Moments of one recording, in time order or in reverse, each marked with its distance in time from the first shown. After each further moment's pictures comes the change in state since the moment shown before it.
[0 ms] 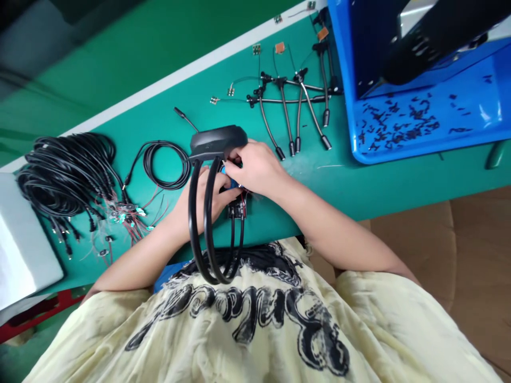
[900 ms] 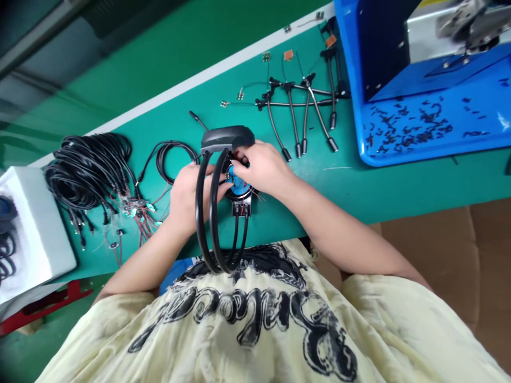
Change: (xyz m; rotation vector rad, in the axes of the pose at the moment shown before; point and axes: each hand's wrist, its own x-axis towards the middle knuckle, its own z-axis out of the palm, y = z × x) left_hand -0.014 -0.001 -0.013 0.035 0.223 -0.217; right_hand 0.001 0.009 0.007 0.003 0.012 -0.095
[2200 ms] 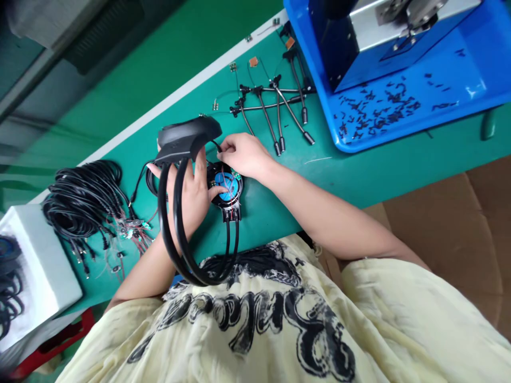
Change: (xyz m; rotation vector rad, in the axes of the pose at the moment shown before) left_hand 0.031 0.007 0.007 0.173 -0.239 -0.243; right_hand 0.024 0.016 -0.002 0.351 0.029 0.304
